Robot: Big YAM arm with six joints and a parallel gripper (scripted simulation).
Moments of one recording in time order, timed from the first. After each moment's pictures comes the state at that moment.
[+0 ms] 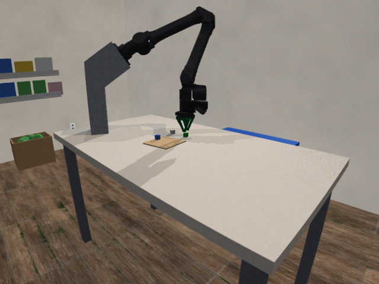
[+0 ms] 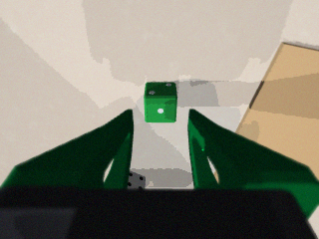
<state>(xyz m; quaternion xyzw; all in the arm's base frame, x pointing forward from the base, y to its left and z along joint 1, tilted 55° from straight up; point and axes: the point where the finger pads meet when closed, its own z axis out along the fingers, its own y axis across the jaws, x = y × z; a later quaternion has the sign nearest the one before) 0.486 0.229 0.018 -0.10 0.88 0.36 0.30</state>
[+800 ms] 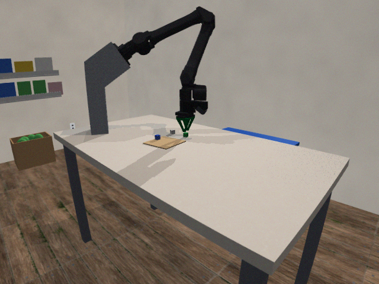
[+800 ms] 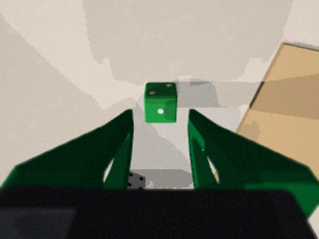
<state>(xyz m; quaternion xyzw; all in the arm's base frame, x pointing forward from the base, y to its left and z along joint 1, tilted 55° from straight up) 0.486 0.230 0.018 -0.10 0.88 0.36 0.30</state>
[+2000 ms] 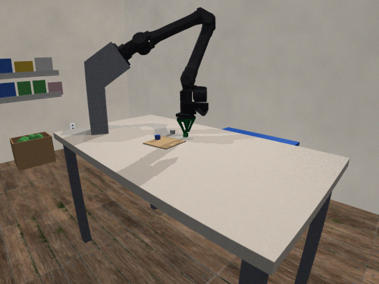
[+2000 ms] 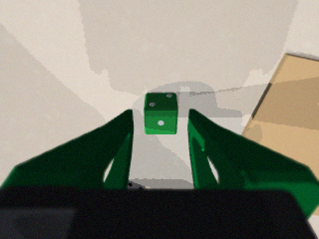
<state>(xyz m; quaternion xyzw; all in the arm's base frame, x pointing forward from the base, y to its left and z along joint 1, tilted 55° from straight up) 0.492 0.234 0.016 -0.10 0.88 0.36 0.30</state>
